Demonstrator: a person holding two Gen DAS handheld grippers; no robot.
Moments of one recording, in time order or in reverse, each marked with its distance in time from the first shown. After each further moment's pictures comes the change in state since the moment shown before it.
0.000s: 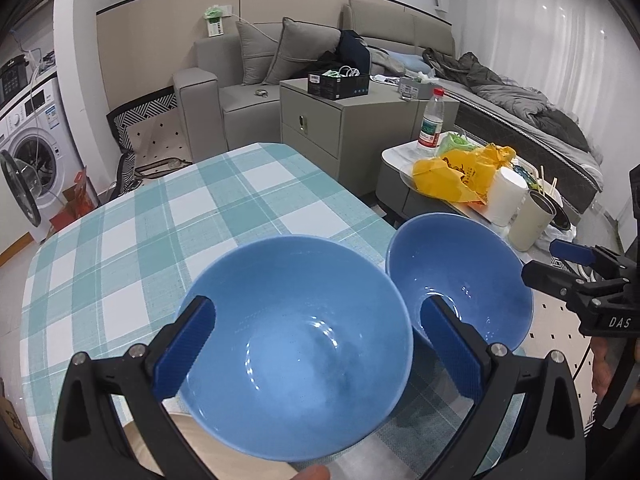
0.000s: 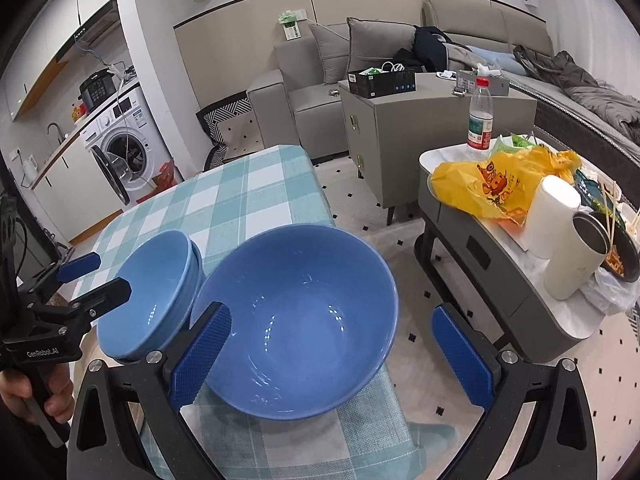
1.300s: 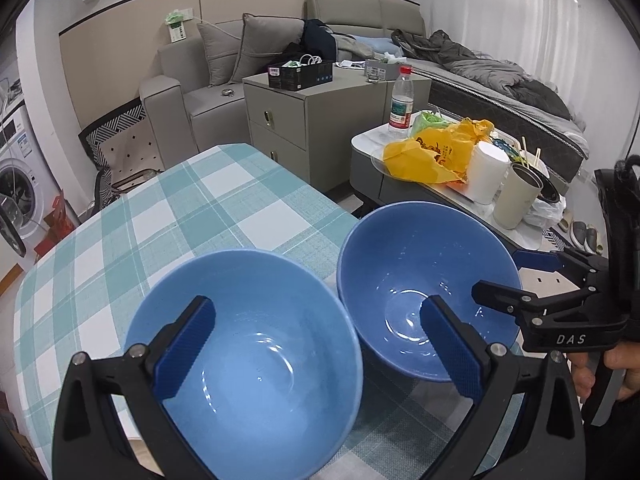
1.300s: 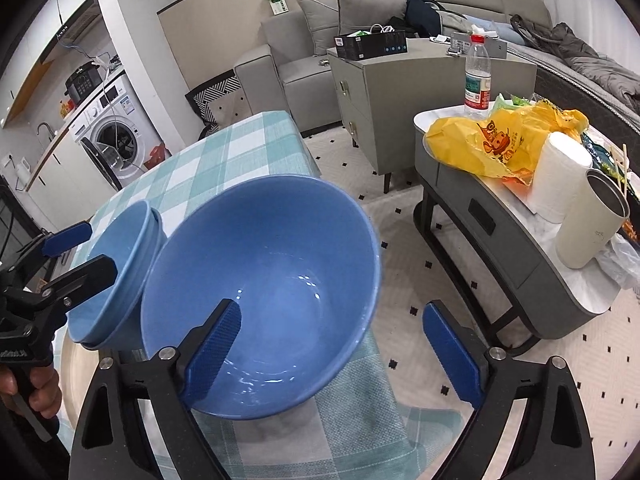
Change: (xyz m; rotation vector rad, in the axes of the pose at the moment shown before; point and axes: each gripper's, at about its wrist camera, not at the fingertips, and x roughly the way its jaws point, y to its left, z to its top) left arm 0.025 -0.041 0.009 0.112 0.035 -0.046; right arm 0.044 -0.023 -0.018 0.043 0.105 -0.007
